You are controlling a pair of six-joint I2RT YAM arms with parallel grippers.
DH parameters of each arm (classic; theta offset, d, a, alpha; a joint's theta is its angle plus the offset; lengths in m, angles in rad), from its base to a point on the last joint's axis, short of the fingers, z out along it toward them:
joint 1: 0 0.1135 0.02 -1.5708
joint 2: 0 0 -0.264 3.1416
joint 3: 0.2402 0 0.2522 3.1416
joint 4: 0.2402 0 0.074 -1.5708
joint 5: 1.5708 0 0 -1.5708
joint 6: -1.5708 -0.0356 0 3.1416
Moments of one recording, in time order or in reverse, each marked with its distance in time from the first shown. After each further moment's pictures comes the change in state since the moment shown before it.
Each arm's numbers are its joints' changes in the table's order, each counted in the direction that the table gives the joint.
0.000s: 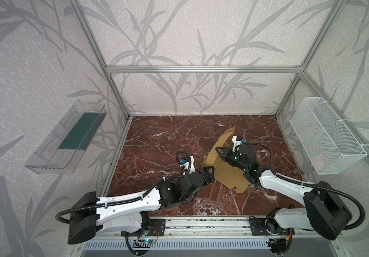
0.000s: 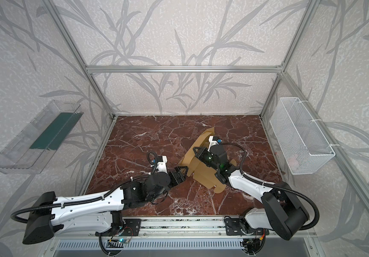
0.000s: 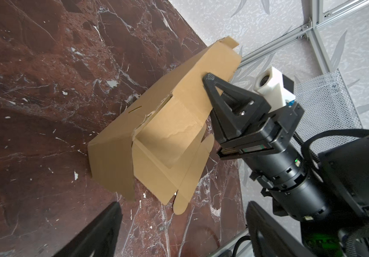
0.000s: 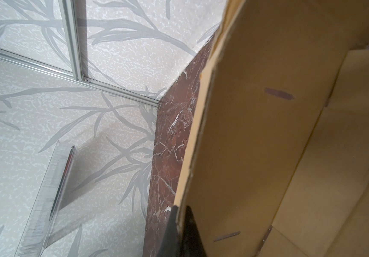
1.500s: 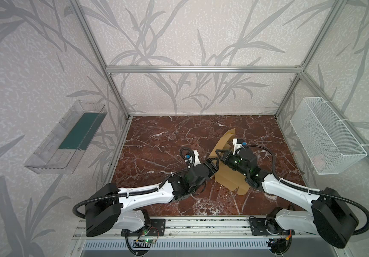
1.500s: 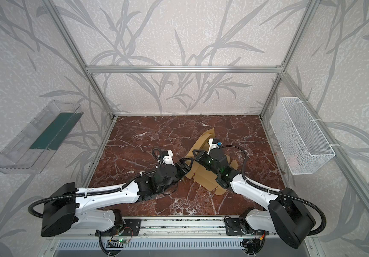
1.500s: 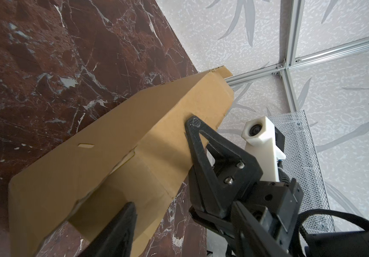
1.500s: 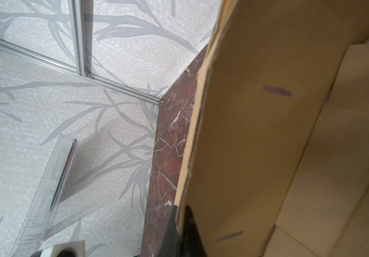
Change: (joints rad) left arm 0.078 0.203 0.035 -0.289 0.051 0.106; right arm 0.063 -0.088 -0.040 0.031 0.078 0.004
